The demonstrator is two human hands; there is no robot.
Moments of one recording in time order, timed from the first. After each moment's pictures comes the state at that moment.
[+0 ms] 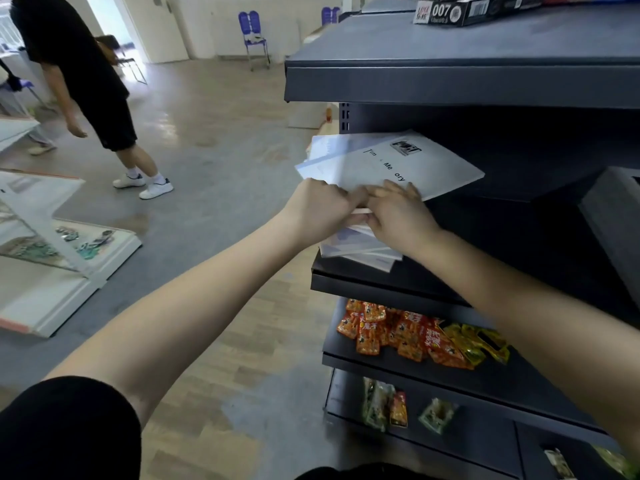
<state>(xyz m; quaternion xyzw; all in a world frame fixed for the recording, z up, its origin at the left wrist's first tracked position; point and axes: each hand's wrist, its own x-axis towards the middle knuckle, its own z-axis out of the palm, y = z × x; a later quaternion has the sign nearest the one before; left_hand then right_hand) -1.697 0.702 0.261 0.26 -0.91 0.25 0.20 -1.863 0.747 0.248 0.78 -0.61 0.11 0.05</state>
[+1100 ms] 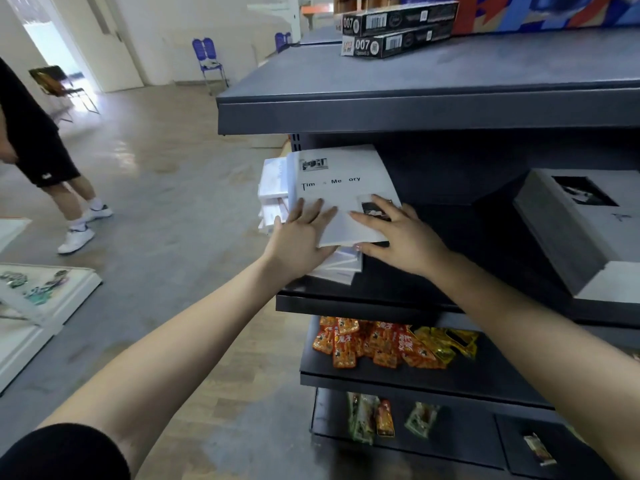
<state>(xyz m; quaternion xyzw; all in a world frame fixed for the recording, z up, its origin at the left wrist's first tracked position) -1.735 0.711 0.234 0.43 -0.90 0.05 0.06 -1.941 0.777 0.231 0.74 -0.66 0.15 -0.01</state>
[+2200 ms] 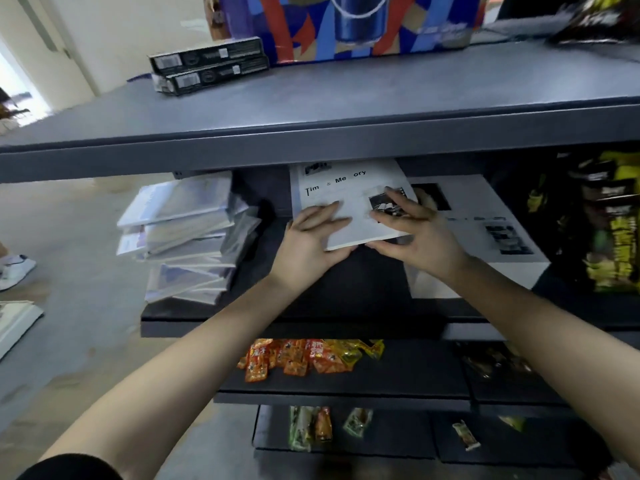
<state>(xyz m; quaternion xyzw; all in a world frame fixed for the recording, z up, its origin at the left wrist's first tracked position) -1.977 0.805 0.237 0.27 -0.88 -0.07 0.38 -2.188 0.877 0.234 0.71 -0.57 0.37 0.17</state>
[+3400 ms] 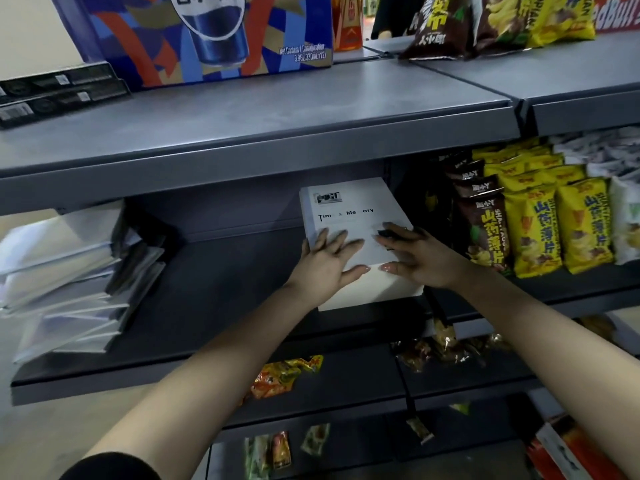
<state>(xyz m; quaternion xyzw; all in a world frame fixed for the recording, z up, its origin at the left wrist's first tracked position) -2.151 0.857 0.215 0.27 -0.96 -0.02 0.07 -2.356 0.963 0.210 0.66 -0.73 0.13 -0.08</state>
